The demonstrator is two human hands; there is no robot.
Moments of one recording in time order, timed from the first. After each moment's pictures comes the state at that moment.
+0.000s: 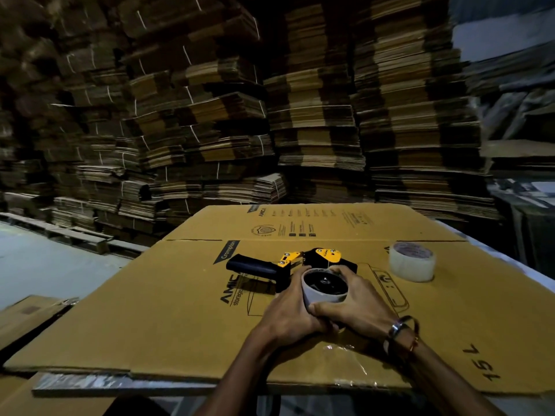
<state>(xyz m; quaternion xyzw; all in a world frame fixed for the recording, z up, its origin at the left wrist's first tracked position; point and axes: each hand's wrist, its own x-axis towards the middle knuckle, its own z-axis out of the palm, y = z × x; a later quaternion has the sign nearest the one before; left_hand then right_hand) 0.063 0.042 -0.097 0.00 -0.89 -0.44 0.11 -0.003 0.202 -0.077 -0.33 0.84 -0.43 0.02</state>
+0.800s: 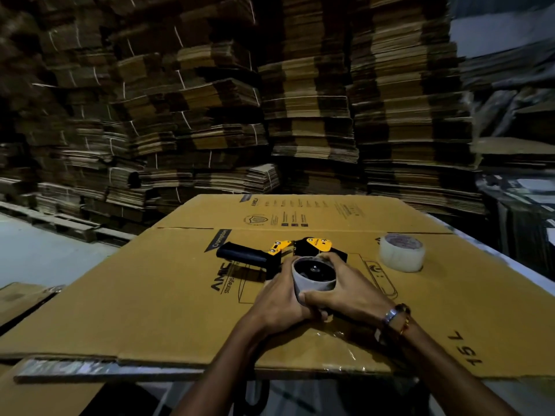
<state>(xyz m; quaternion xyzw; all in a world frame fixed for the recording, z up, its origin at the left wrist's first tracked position) 0.066 0.043 -0.096 -0.01 -0.90 -0.42 0.13 -0.005 0.204 -0.067 -0.36 0.85 -0.38 0.05</state>
